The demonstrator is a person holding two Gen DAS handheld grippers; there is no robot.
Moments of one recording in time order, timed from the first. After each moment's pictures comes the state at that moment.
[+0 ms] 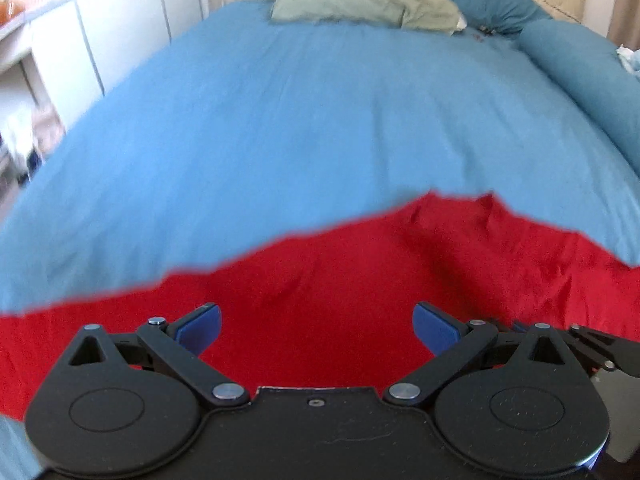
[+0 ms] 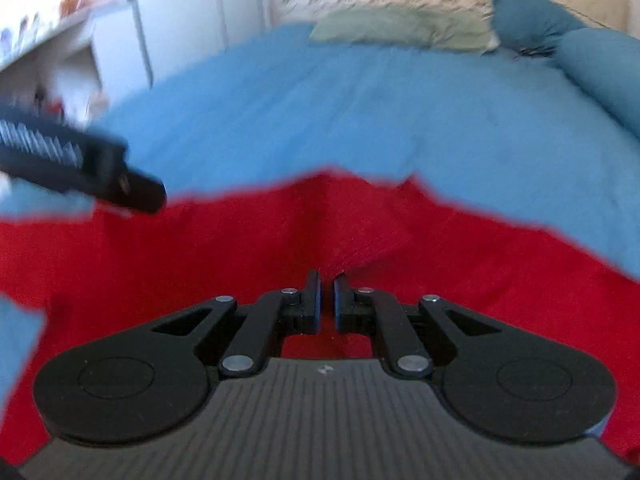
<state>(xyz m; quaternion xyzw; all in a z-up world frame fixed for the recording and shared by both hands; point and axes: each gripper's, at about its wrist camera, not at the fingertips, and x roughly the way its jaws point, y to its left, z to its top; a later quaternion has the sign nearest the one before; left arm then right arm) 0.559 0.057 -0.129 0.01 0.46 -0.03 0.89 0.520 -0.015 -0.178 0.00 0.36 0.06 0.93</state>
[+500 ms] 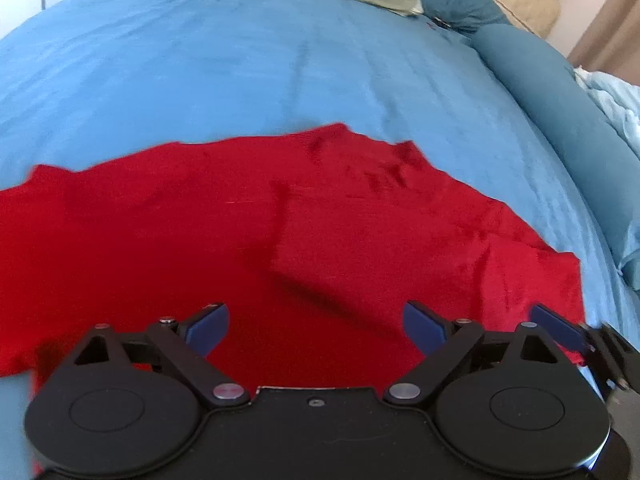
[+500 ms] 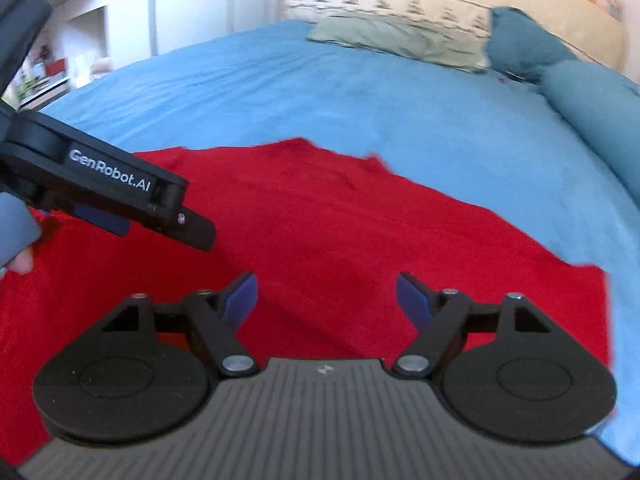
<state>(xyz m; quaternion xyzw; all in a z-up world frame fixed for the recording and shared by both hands) 0.558 0.014 -0.174 -0.10 0.49 -0.13 0.85 0.461 -0.051 -0.165 -0.06 0.34 0.03 0.94</state>
